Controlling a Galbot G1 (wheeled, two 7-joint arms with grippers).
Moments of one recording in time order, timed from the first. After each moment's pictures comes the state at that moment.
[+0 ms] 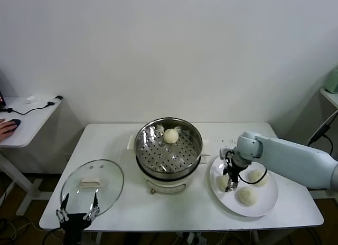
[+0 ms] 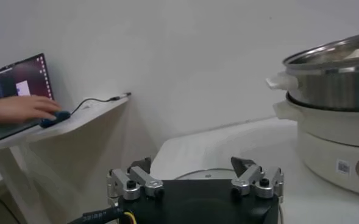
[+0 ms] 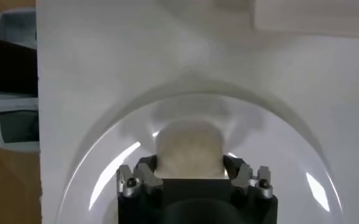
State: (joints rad) left arm 1.81 -1.59 -0.72 -2.07 0.15 -0.04 -0.06; right arm 0.18 0.78 -1.24 1.31 0.30 -0.52 -0.94
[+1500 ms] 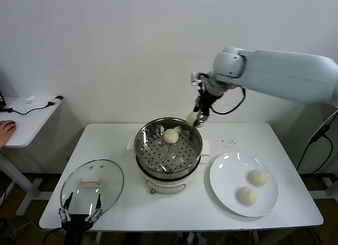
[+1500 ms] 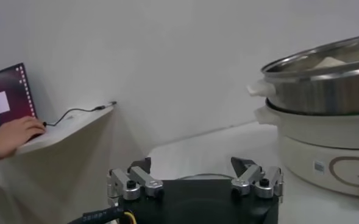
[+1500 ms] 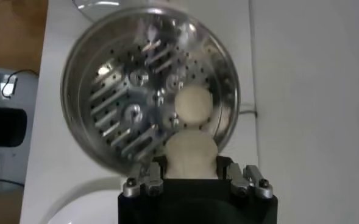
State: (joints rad) left arm 1.85 -1.52 -0.70 -2.10 0.13 -0.06 -0.05; right arm 0.88 1.19 -1.58 1.26 0.88 -0.55 -0.90
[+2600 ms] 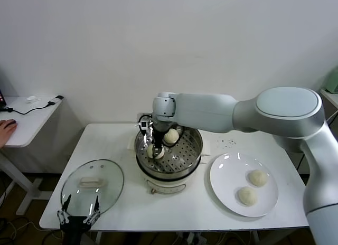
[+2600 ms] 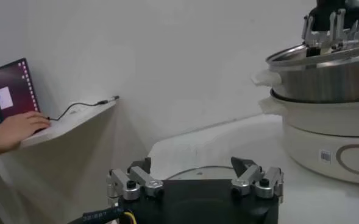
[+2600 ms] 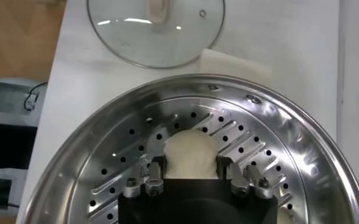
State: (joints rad) left arm 1.84 -1.51 -0.71 -2.06 0.12 -0.08 -0.05; right arm 0.57 1.48 -1.53 1.04 0.85 -0.59 -0.83
